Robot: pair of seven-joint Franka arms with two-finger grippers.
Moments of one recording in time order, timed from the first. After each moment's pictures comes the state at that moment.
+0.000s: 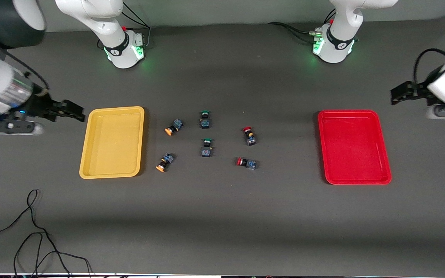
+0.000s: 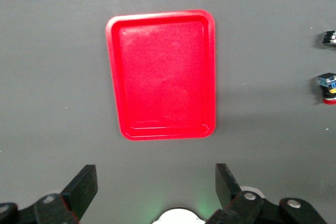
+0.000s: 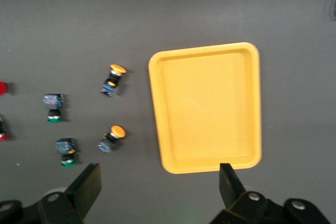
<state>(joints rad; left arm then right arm) -0.16 -0.03 0.07 -1.69 0.04 1.52 -0.03 -0.10 0.01 0.25 -1.72 0.06 1.67 0.25</state>
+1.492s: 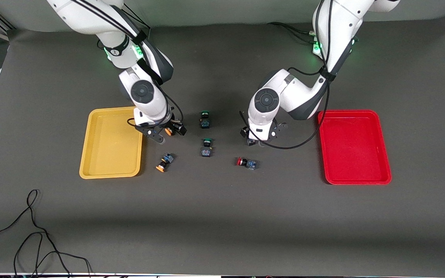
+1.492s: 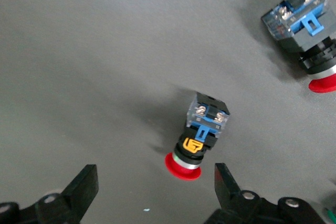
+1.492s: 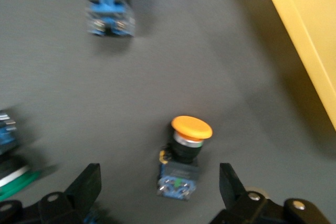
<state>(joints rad) -0.41 0.51 -0.33 -1.90 0.03 2.28 -1.38 0.22 0.33 0.35 -2.24 -0.14 2.44 1.23</state>
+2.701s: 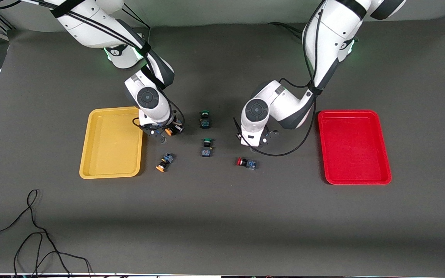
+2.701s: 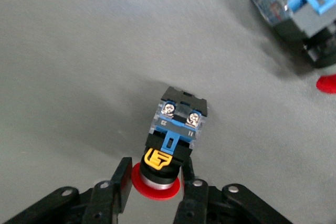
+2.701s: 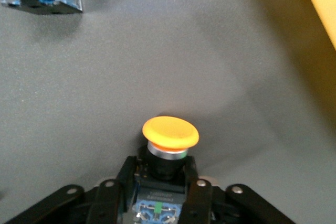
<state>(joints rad) -0.43 0.63 -0.32 -1.79 0.07 2.23 -1.38 0.21 0.39 0.34 -2.29 -0.14 2.55 1.28</state>
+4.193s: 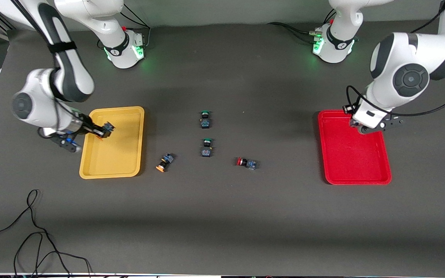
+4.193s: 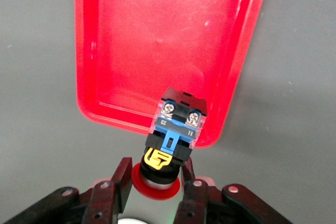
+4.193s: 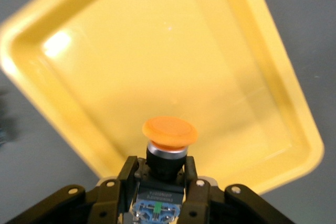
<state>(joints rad) 0.14 -0.04 -0.29 -2.24 0.08 1.94 -0.38 0.06 0.11 -0.06 -2.38 0.14 2.32 0.42</state>
